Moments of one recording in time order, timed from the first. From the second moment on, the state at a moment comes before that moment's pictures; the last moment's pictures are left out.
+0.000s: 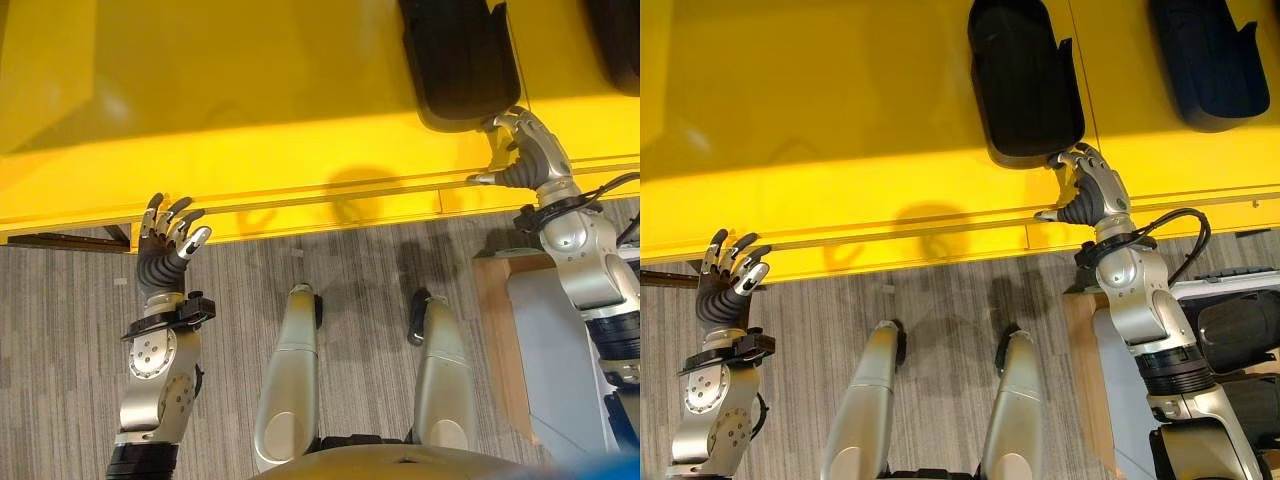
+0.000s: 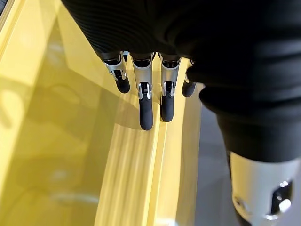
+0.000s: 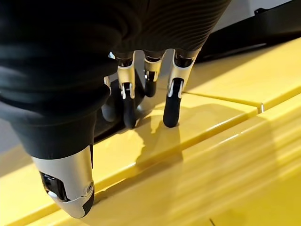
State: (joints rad) left arm 0.16 0.37 0.13 -0.19 -0.58 -0.21 0.22; right arm -0.48 -0.69 0.11 0.02 -0.45 0.09 -0.05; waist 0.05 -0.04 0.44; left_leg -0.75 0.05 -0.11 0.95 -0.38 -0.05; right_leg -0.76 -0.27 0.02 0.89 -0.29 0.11
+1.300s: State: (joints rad) left arm 0.14 0.37 0.12 -0.18 -0.58 -0.21 0.21; right arm -0.55 -0.69 0.17 0.06 -0.43 0.10 -0.06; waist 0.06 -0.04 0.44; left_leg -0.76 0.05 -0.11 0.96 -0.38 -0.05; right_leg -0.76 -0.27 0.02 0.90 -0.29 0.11
